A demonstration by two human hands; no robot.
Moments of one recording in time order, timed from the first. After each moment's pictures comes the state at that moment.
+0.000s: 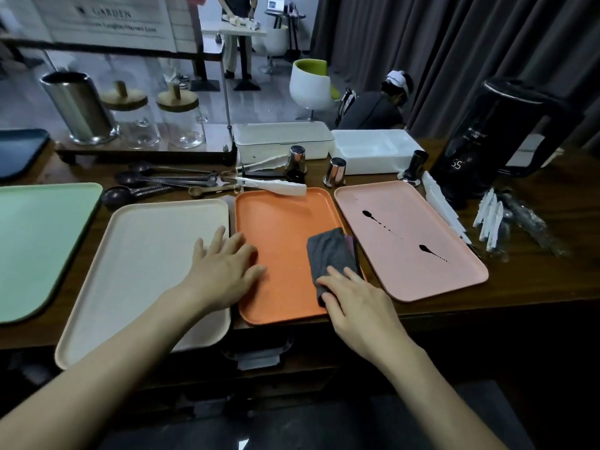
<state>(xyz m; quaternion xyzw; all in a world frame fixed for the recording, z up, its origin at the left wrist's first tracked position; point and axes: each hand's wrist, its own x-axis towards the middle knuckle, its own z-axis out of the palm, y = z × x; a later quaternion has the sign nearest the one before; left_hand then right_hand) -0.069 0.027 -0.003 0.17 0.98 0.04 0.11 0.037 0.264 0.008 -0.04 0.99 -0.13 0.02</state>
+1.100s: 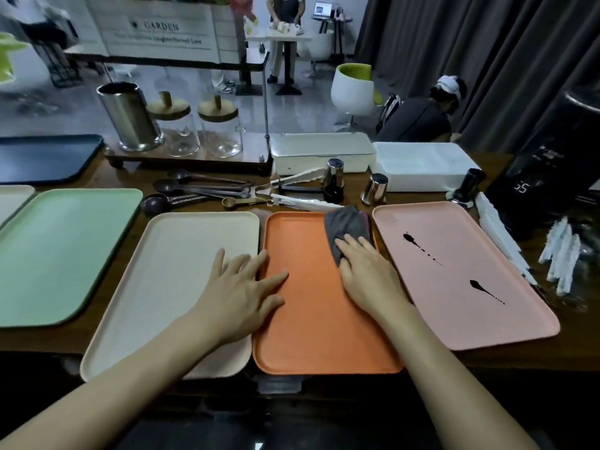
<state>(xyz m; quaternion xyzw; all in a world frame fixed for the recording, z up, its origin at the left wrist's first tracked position) -0.063 0.010 -0.001 0.19 0.98 -0.04 0.09 -0.094 0.258 -0.015 -0.05 0.99 -0.16 -0.02</state>
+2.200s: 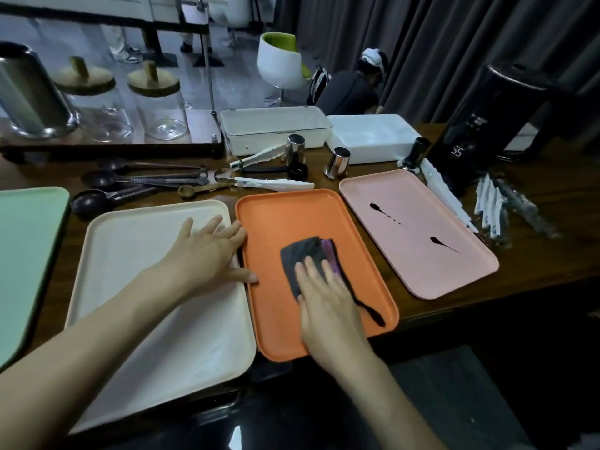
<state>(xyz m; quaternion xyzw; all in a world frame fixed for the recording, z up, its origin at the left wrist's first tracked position) -0.128 -0.014 0.025 0.27 0.95 -0.07 0.17 0.006 0.169 -0.035 0.03 0.99 -0.14 -0.04</state>
